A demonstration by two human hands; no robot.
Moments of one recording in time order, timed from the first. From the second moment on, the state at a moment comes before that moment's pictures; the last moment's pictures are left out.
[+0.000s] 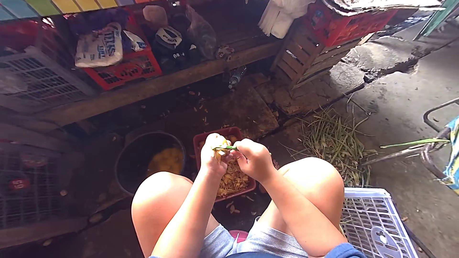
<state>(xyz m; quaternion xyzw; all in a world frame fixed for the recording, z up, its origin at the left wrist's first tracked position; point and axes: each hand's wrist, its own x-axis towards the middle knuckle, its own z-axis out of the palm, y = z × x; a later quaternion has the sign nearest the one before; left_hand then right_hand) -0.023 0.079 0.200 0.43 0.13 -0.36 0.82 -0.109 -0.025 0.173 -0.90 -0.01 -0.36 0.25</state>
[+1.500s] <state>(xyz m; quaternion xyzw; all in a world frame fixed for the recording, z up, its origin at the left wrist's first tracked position) -0.021 0.080 0.208 0.37 0.19 -0.35 0.84 -0.112 -0.017 0.175 -0.87 0.07 -0.33 0.36</state>
